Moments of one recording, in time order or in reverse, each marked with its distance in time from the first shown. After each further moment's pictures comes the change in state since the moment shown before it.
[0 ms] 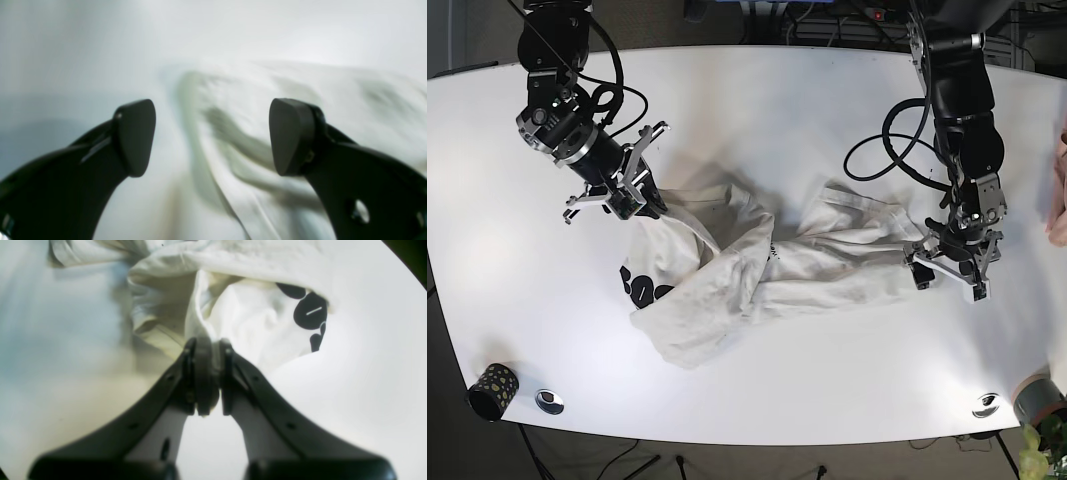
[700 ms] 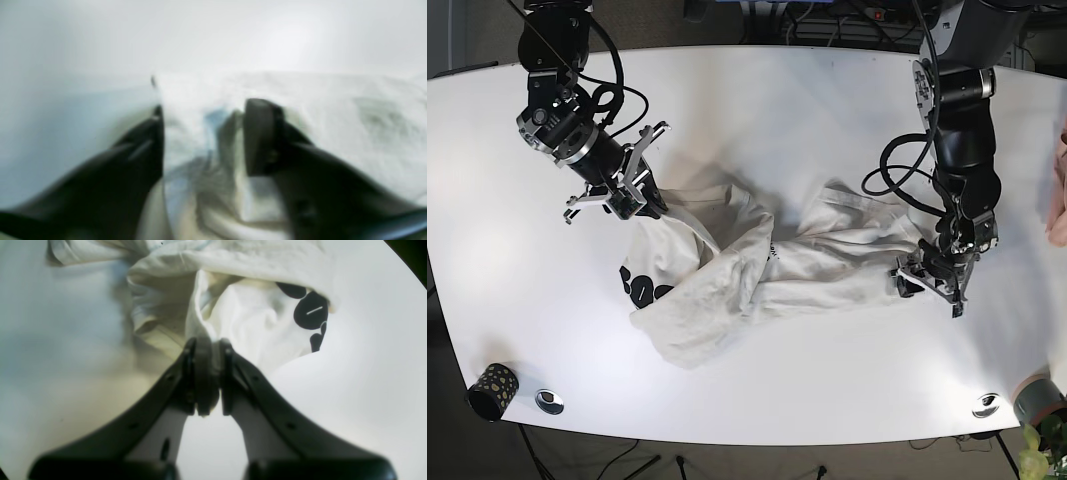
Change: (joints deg) left arm -10.9 -0.7 0.3 -22.7 -0.2 -12.6 -3.4; right arm 0.0 0.0 0.0 -0.1 0.1 0.0 0.2
